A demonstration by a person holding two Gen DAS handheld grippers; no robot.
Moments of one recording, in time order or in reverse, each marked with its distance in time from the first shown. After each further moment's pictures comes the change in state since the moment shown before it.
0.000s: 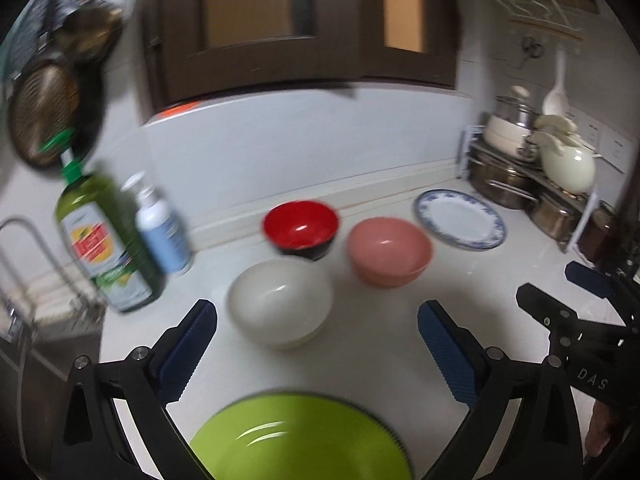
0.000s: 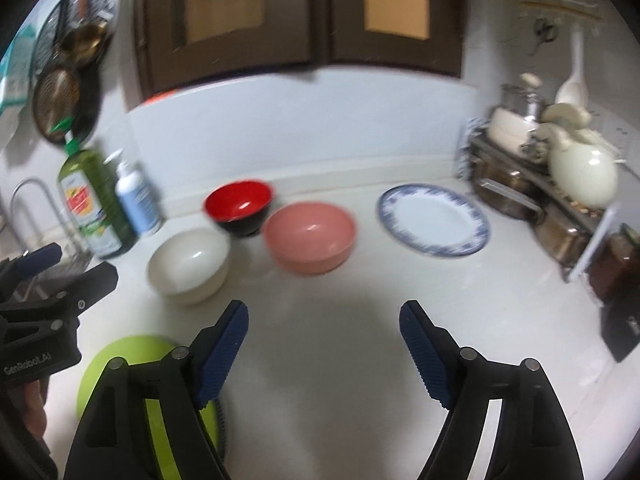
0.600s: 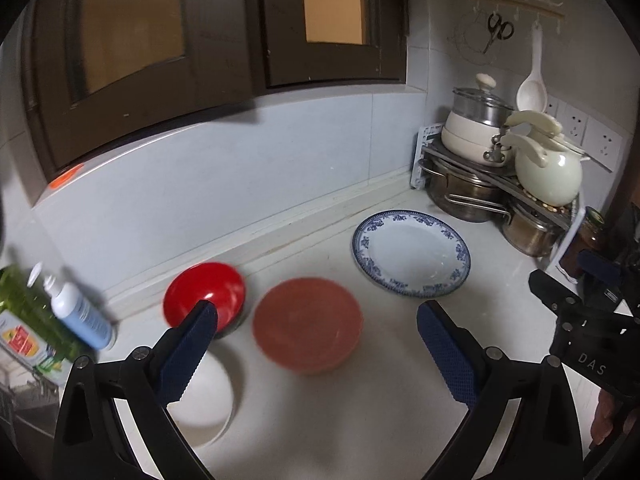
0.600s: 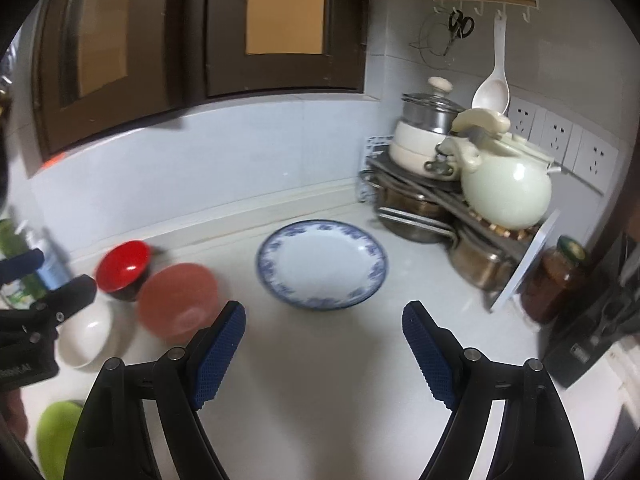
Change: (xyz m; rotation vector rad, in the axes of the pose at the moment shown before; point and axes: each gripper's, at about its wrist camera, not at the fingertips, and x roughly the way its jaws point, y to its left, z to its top) left arm 0.083 -0.096 0.094 0.088 0.037 -0.099; right arm 0.038 -0.113 0.062 0.077 -0.014 -0.226
